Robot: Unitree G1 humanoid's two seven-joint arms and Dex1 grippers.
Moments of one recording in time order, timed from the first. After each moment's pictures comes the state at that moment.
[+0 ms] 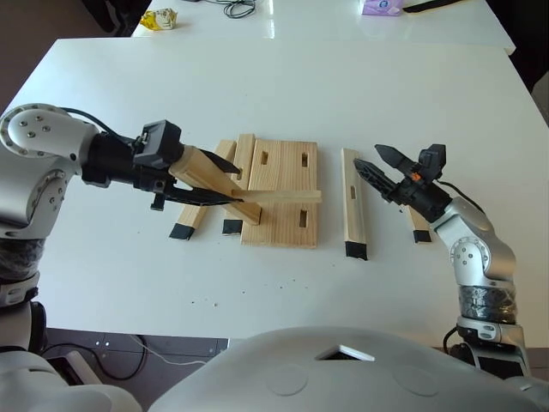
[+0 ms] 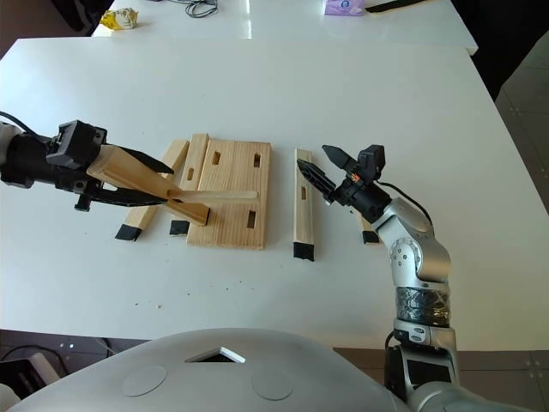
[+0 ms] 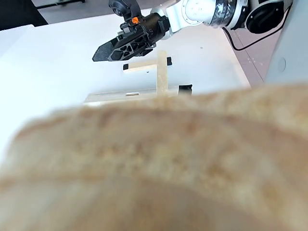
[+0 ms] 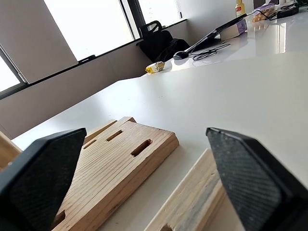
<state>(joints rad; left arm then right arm) -0.38 1.07 -0.09 -0.23 -0.64 0.38 -1.47 -0.01 -0.29 -0.15 -0.09 0.59 0.40 0.78</state>
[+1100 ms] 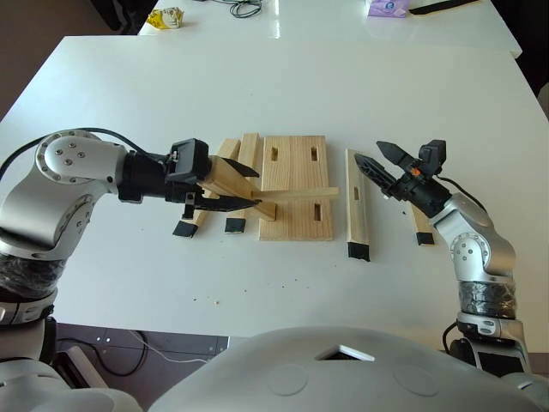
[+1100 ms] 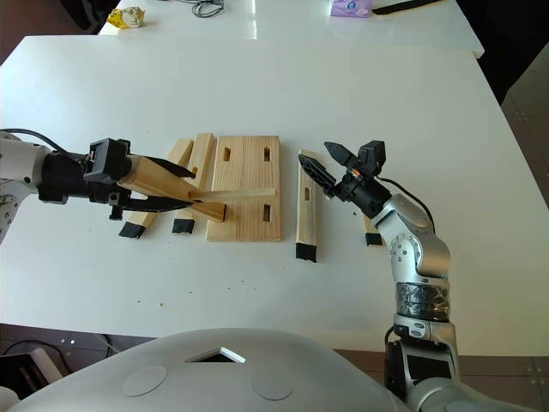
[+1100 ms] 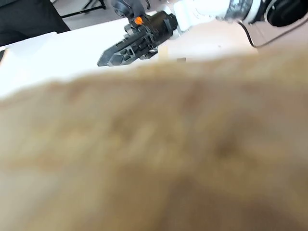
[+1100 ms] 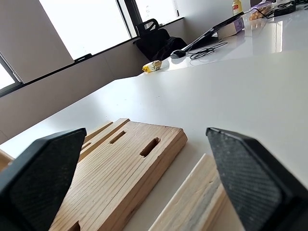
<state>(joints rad) -0.25 1.00 -0.07 -0.34 -0.67 0.39 -1.24 -0.05 -0.32 -0.15 -0.05 0.59 0.41 0.77</state>
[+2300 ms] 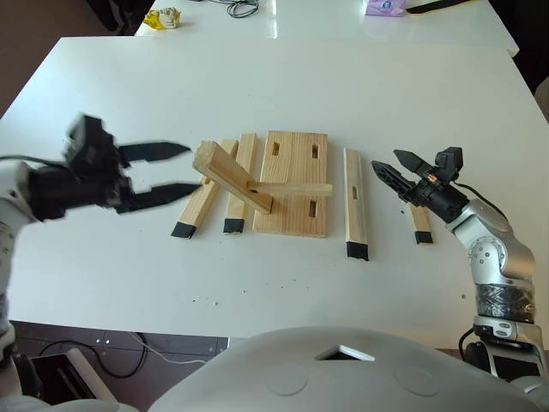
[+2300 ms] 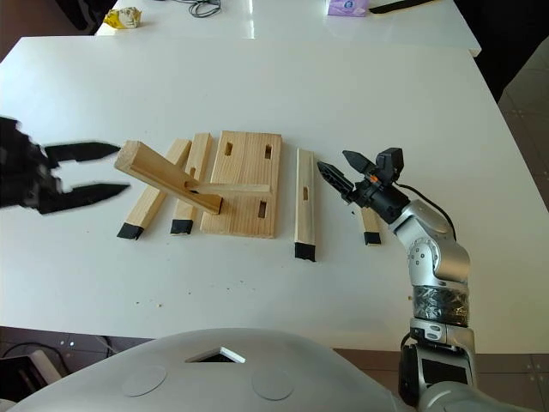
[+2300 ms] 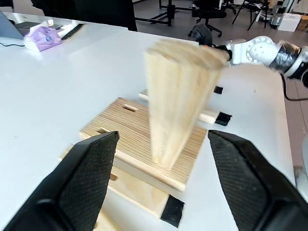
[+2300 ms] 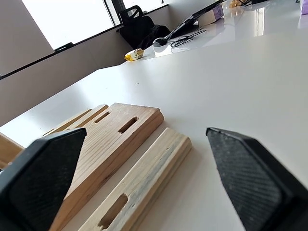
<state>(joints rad) -0.07 1.03 0.45 -0.28 -0.88 0.64 -1.20 -0.02 -0.40 -0.20 0.00 0.59 0.42 0.78</state>
